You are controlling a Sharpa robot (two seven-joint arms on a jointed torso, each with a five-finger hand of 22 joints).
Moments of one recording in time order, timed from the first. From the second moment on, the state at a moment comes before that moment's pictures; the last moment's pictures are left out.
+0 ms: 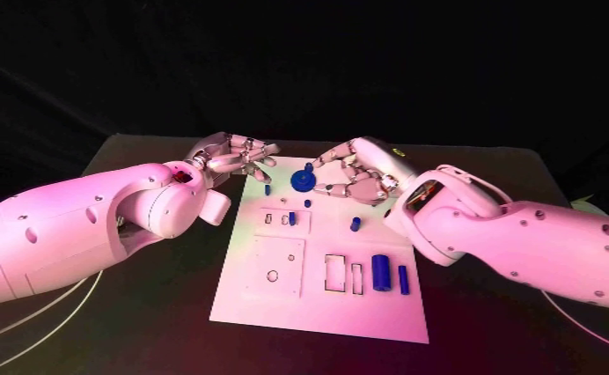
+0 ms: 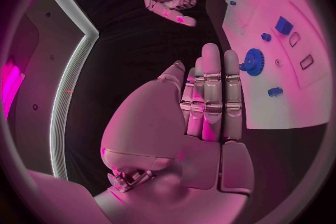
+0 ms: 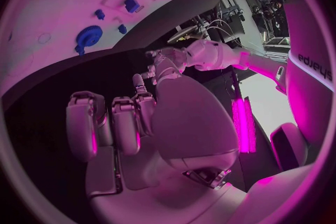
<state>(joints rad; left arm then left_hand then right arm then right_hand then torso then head) 1.20 -0.94 0.00 1.59 -0.18 -0.29 0.15 1.44 -0.05 0.12 0.24 0.15 1.09 0.14 0.12 0.09 1.31 0.06 0.18 0.14 1.46 -0.01 0.41 0.39 0.18 1.01 0.15 0.72 0.35 1.25 -0.77 -0.11 1.69 -1.30 -0.57 0.00 1.44 -0.11 0.03 0.25 0.26 0.96 0.16 0.10 0.14 1.42 0.08 1.42 1.31 1.47 0.01 1.54 1.31 0.04 1.46 0.12 1.43 1.31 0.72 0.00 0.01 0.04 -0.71</state>
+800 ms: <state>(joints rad) 1.30 -0.71 -0.01 1.40 -1.01 0.08 -0.52 1.19 -0.06 -0.01 0.29 0.15 1.10 0.06 0.32 0.41 1.36 -0.01 1.12 1.11 1.47 -0.06 1.53 1.31 0.06 1.39 0.06 1.46 1.31 1.32 -1.00 -0.11 1.72 -0.92 -0.58 0.11 1.42 -0.11 0.01 0.25 0.28 0.98 0.15 0.11 0.14 1.42 0.07 1.41 1.31 1.47 0.00 1.53 1.31 0.04 1.46 0.11 1.40 1.31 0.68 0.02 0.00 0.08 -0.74</state>
